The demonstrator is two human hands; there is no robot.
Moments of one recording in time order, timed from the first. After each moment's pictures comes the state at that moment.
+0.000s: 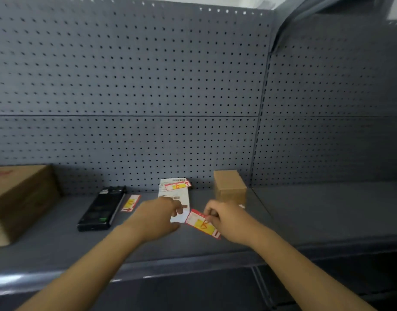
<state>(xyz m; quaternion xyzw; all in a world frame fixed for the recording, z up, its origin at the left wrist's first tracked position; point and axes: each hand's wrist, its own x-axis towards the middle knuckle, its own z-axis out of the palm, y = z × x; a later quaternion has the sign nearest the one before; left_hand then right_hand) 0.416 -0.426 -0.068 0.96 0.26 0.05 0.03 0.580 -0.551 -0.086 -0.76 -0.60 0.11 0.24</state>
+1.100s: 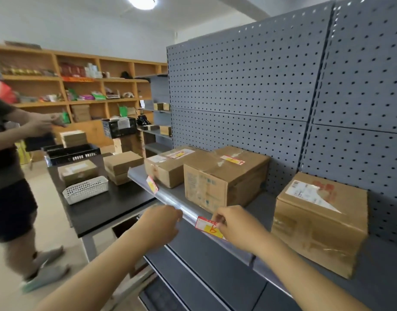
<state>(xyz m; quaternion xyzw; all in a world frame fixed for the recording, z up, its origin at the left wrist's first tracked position) -0.223 -0.219 -0.078 0.75 0.65 -0.04 -0.08 -0.021 -0.190 -0.085 -0.50 -0.84 0.16 0.17</state>
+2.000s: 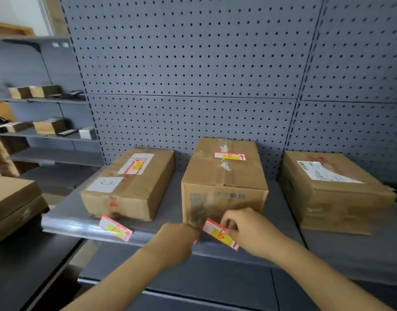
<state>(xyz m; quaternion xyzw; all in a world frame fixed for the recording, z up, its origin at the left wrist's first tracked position) -0.319 -0.010 -0.135 0.94 0.34 -0.07 -0.03 -0.142 -0.096 -0.102 -0.72 -0.66 0.15 0.16</state>
